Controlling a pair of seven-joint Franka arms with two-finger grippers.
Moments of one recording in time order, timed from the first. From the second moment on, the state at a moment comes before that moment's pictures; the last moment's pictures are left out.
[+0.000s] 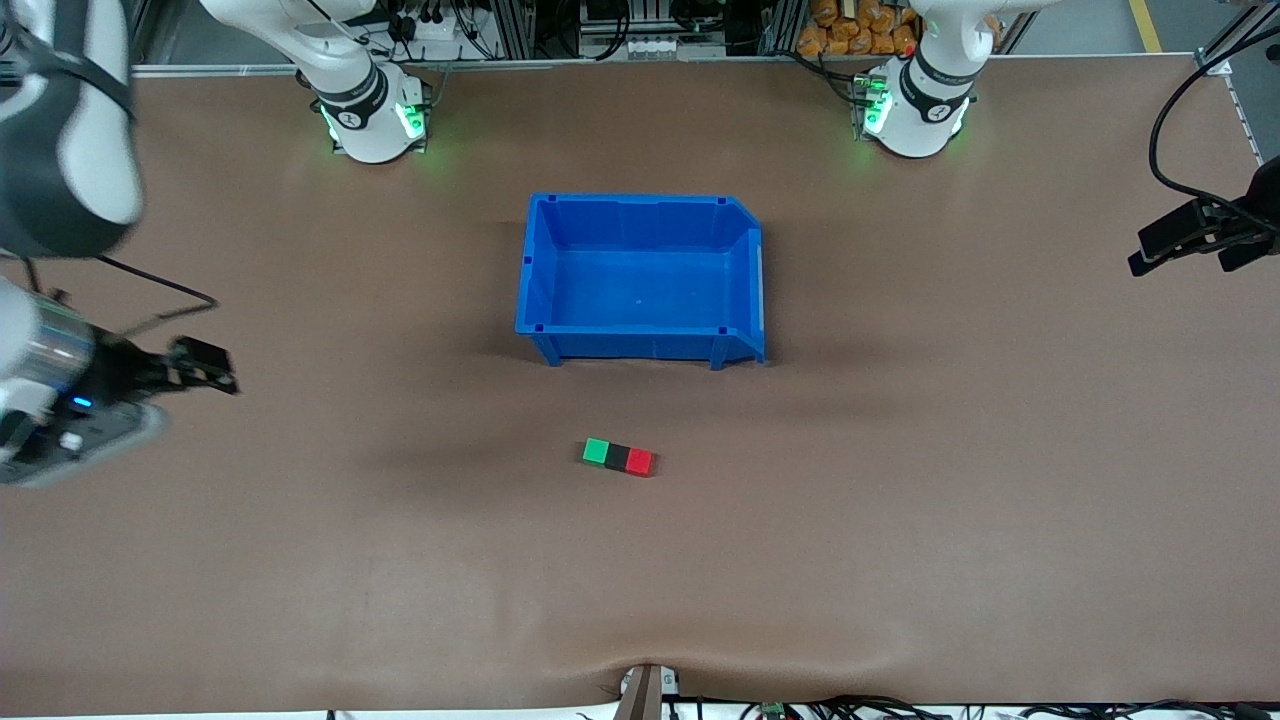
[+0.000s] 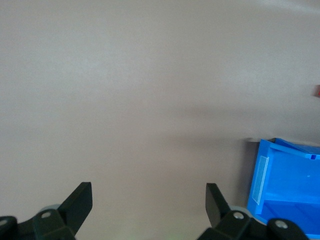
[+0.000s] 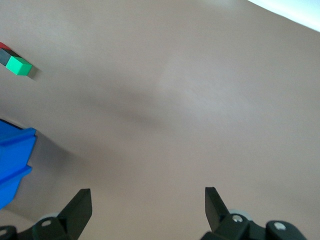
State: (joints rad) left arm 0.09 0.02 -0.08 -1.50 -0.01 1.55 -0.05; right arm 0.07 0.37 -0.08 -1.19 0.07 1.53 -0.40
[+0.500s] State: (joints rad) left arm 0.08 0.02 -0.08 -1.50 -0.01 1.55 -0.05; right arm -0.02 0.05 -0.12 -1.50 0.07 1.50 -0.28
